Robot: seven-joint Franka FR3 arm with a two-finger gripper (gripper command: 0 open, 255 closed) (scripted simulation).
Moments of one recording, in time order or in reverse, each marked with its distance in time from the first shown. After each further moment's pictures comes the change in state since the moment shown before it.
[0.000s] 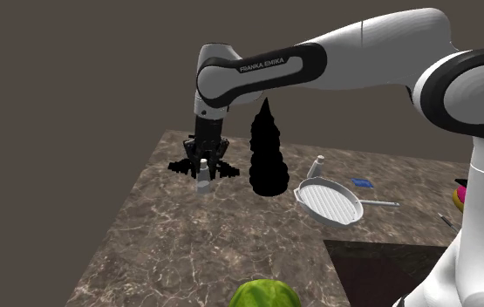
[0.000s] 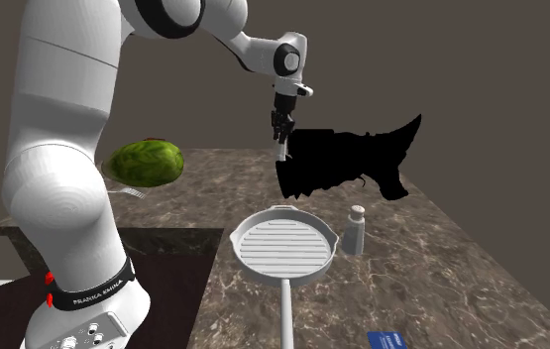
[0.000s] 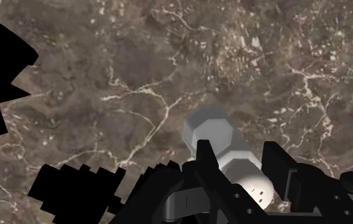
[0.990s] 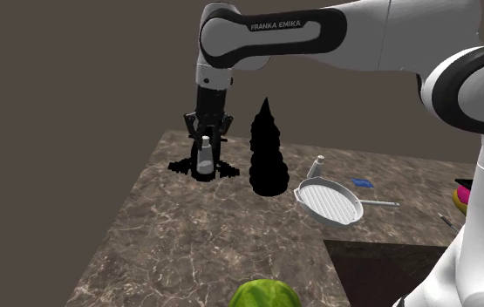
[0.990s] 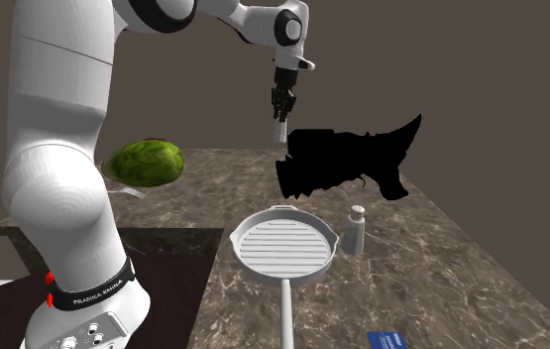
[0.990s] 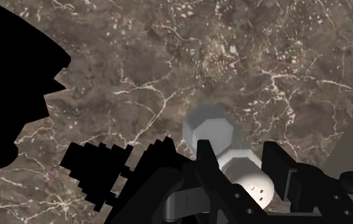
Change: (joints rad) arm -0.001 -0.038 0.003 0.150 0.004 -0.187 0.013
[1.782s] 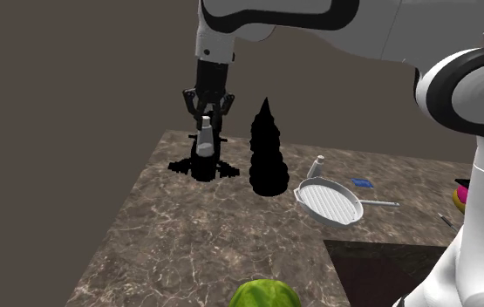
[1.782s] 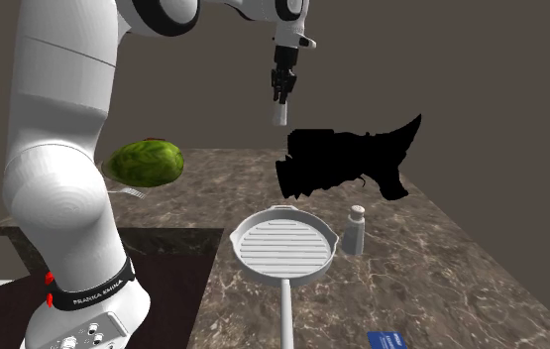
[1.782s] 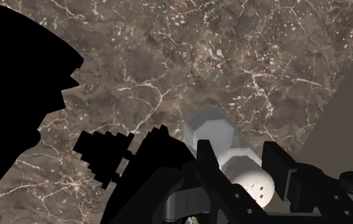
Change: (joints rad) arm 0.010 0.021 0.003 0.191 -0.005 -0.168 0.021
